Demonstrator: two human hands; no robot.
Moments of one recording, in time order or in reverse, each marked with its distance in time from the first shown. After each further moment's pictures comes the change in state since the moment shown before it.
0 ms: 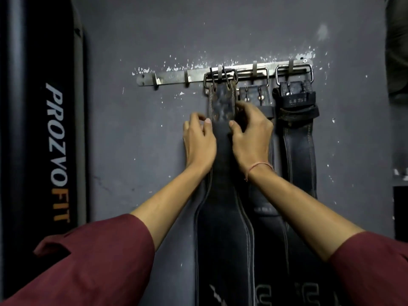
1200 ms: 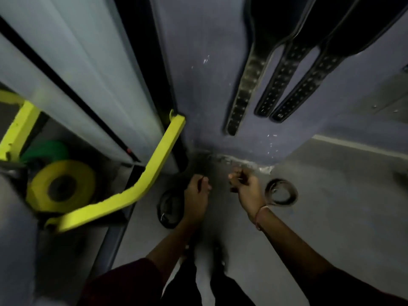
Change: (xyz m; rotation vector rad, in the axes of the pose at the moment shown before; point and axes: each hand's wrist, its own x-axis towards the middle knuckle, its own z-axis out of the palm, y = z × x) left_hand -0.756 -0.058 -0.338 0.241 -0.417 -1.352; right_hand -0.689 -0.105 -0.294 0.052 -0.956 1.615
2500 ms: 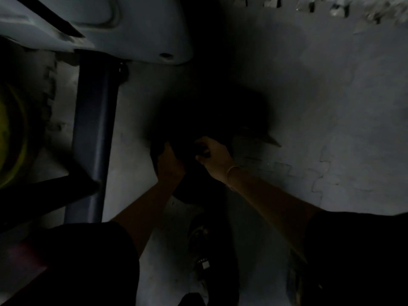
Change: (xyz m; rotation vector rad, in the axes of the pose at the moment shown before) left_hand 0.317 -0.721 0.001 0.521 0.005 -0.356; right_hand 0.334 0.634 0.340 -0.337 -0.458 0.176
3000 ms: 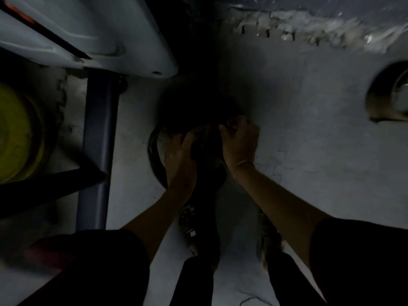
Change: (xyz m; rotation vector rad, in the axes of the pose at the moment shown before) left_hand -0.150 0.123 -0.033 0.216 0.184 0.548; right_hand -0.112 -0.057 -0.099 -0.108 0.706 0.025
